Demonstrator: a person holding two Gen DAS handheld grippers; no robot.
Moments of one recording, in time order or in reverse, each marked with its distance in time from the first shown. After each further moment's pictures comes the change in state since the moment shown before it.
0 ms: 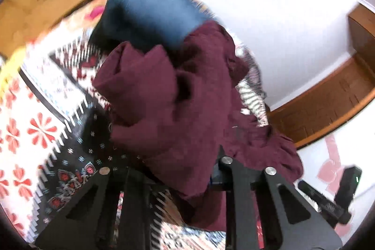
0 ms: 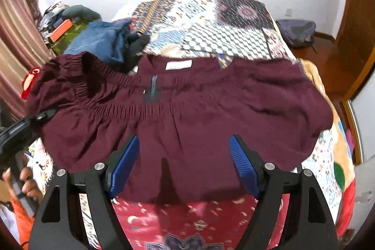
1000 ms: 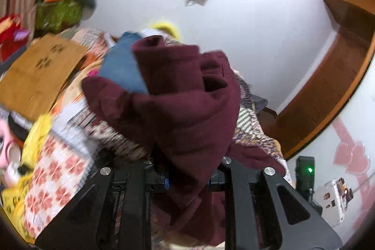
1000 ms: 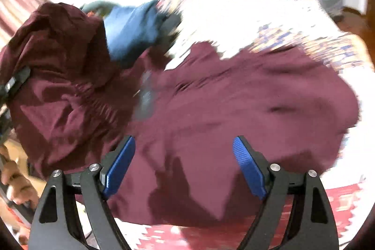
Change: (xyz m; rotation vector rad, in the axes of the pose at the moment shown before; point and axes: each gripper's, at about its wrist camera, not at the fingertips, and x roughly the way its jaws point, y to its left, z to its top) left arm -0.067 -0.096 0.007 0.235 -0.150 0.055; right arm 0.042 -0.012 -0.007 0.097 0.076 0.191
